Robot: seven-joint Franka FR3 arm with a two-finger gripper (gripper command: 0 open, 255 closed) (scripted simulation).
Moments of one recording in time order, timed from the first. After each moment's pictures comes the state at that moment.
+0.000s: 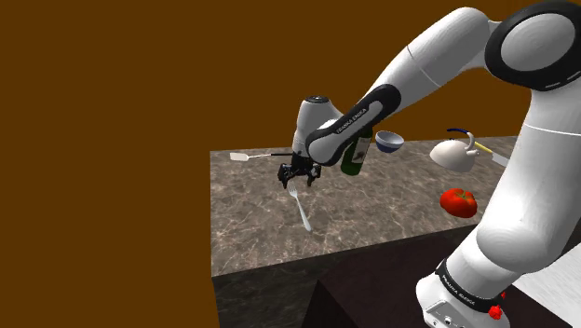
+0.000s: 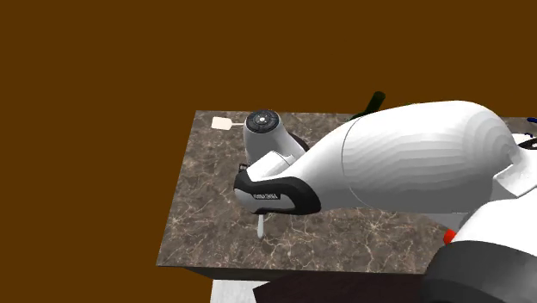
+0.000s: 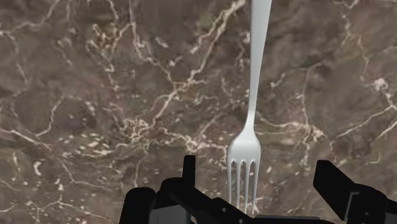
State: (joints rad) arm -0.04 0.25 0.26 -2.31 -0.17 2.62 0.74
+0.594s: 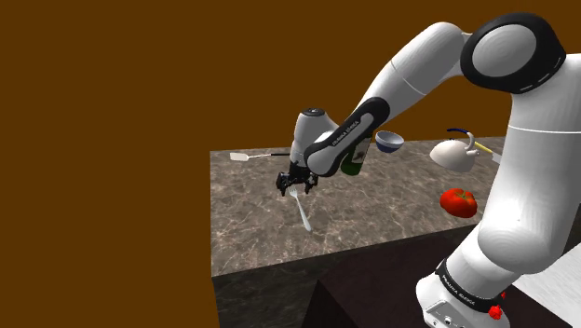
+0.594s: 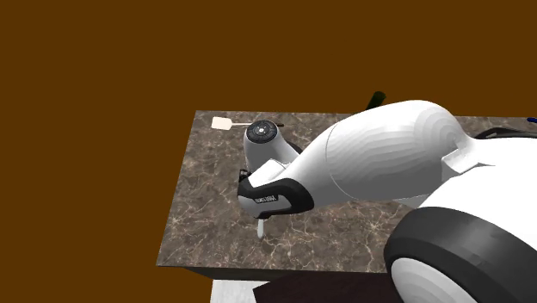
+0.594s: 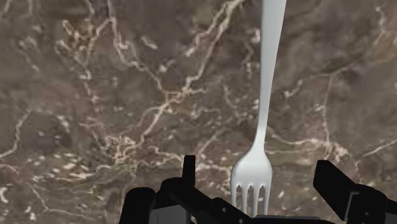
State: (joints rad) arm -0.02 0.35 0.23 -2.30 -0.23 2.70 0.79
